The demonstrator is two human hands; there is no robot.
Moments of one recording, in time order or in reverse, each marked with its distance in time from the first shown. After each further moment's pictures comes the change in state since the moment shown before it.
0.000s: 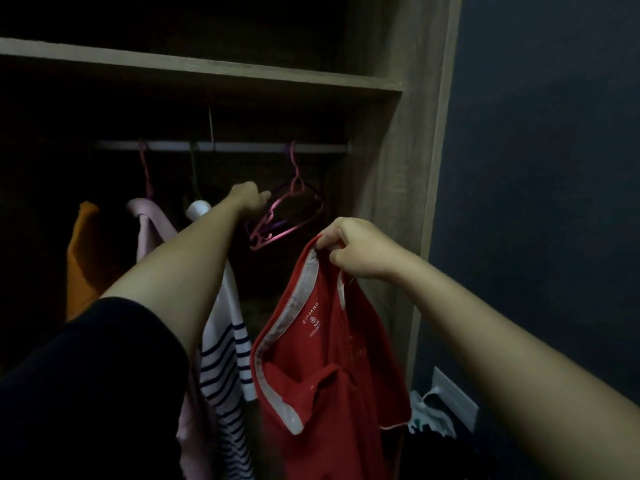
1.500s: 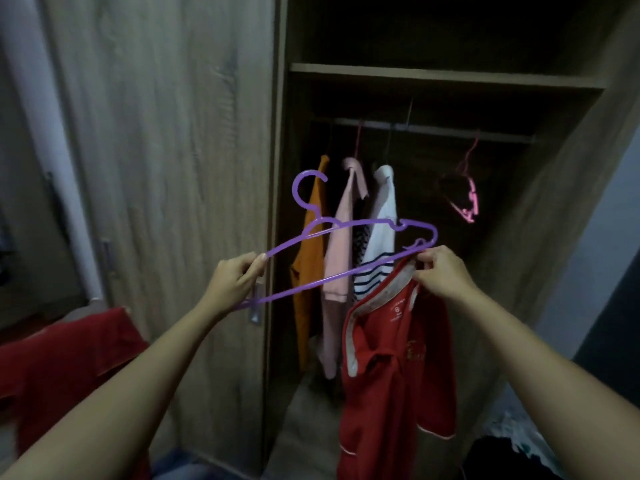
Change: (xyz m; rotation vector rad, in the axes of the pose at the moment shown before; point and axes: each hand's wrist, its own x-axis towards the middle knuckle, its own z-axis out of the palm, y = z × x) left_hand -0.423 -0.176 -0.068 -0.103 0.466 -0.118; right_hand -0.094 -0.036 0.082 -0.027 -0.059 -0.120
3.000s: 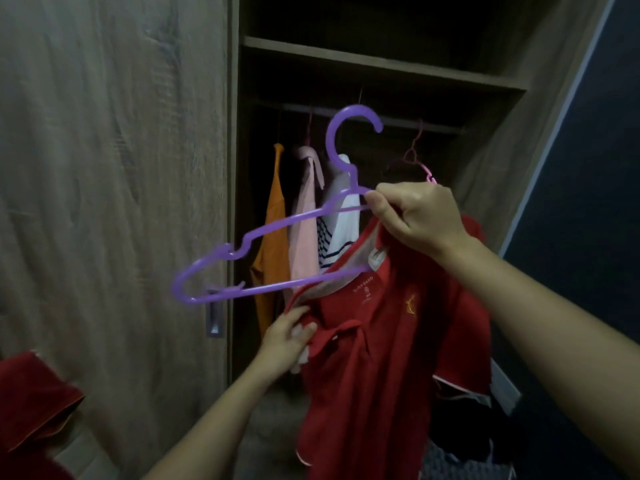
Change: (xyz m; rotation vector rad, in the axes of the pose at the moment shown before) left_hand -0.053 -0.006 0.098 -0.601 -0.469 -0.218; right_hand -0.025 -0.113 -0.049 -0.295 0.565 -0.628
